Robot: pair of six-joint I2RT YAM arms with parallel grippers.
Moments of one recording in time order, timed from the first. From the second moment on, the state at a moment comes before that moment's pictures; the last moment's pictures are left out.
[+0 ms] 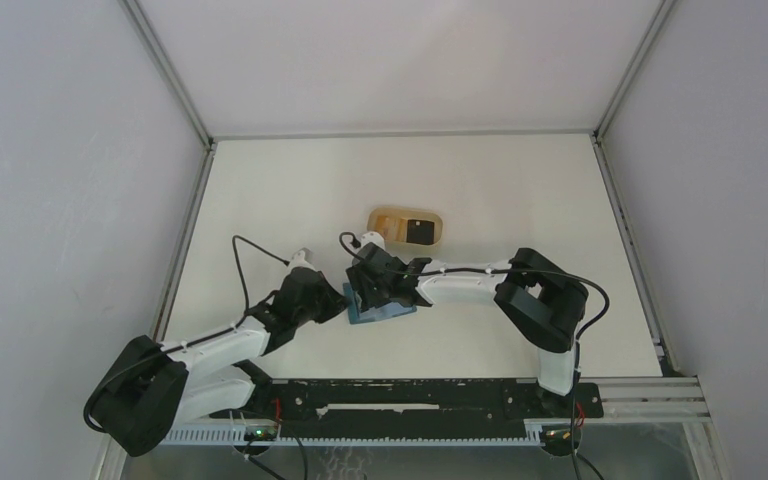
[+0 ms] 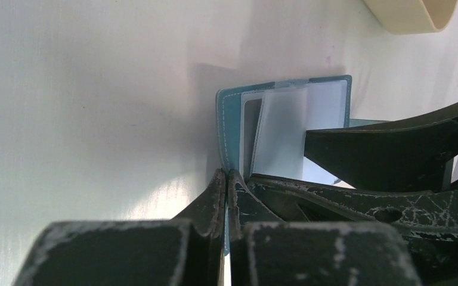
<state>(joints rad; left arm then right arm) -0.61 1.09 0.28 0.10 -0.06 -0.99 1.03 1.88 1.14 -0.19 0.13 0.54</state>
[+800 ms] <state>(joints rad) -0.61 1.10 0.28 0.08 -0.07 -0.99 0.87 1.83 1.08 -0.21 0.15 0.45</state>
